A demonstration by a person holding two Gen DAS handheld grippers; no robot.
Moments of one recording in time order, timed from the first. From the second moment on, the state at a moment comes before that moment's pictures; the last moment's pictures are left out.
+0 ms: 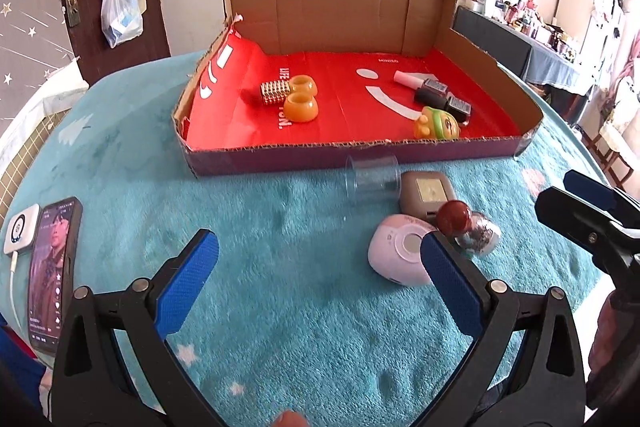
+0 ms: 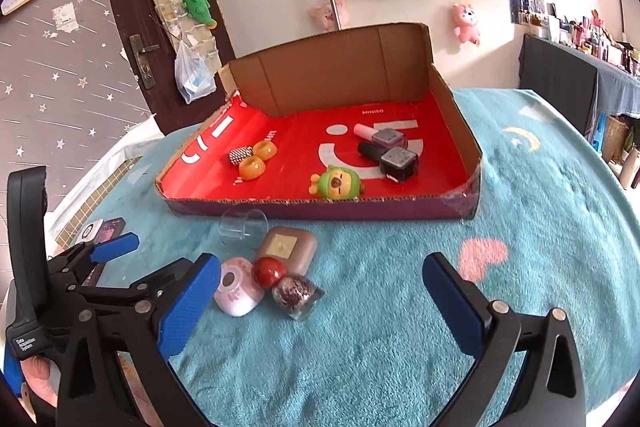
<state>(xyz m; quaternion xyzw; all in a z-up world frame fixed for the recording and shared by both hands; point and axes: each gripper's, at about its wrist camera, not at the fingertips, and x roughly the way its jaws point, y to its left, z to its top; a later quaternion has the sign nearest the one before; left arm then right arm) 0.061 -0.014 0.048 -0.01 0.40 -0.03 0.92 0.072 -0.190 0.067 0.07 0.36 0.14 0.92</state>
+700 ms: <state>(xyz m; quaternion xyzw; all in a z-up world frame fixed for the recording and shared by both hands) 0.068 -0.045 0.023 0.01 0.43 -0.07 0.90 0.083 -0.197 0.042 0.08 0.39 0.13 0.91</state>
